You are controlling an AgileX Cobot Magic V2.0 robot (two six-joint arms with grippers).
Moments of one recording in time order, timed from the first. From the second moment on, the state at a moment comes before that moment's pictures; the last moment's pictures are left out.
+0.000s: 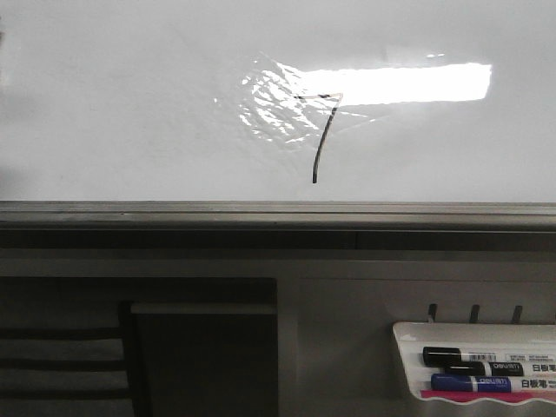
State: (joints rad) left arm -0.13 1.34 -0.94 0.04 0.53 -0.08; right arm 0.37 0.93 -1.04 0.20 1.01 -0.73
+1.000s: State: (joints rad) left arm -0.13 0.70 -0.72 0.03 0.59 0.00; right arm 0.37 0.71 -0.88 -0.11 0.88 0.04
